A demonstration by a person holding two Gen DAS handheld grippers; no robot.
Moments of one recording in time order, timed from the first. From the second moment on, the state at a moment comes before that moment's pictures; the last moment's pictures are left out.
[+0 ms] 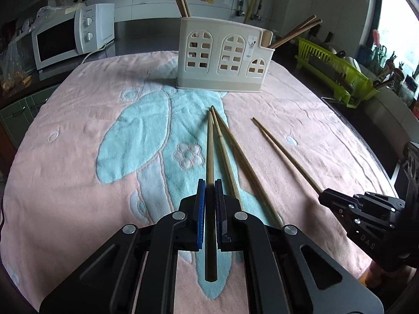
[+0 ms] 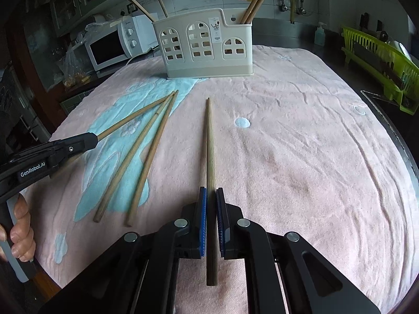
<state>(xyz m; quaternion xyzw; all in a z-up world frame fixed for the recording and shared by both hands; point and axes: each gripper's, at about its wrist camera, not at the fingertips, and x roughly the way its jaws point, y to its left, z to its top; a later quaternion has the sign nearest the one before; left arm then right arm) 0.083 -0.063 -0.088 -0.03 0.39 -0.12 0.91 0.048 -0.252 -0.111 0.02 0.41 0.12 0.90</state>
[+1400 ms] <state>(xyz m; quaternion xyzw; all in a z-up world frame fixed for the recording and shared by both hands) 0.180 -0.066 0.138 -0.01 0.19 -0.15 0.97 0.183 -0.300 0.131 -0.02 0.28 0.16 0.95</state>
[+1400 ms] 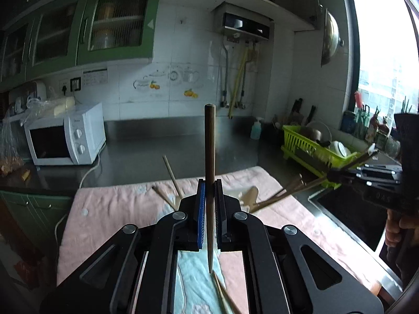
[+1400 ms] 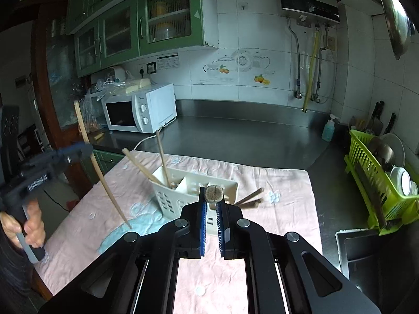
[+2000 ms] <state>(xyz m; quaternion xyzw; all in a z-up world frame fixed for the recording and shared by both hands) 0.292 -0.086 0.138 -0.05 0.17 -0.08 0.98 0.245 -0.298 0.107 -0.04 0.32 0.17 0.93</state>
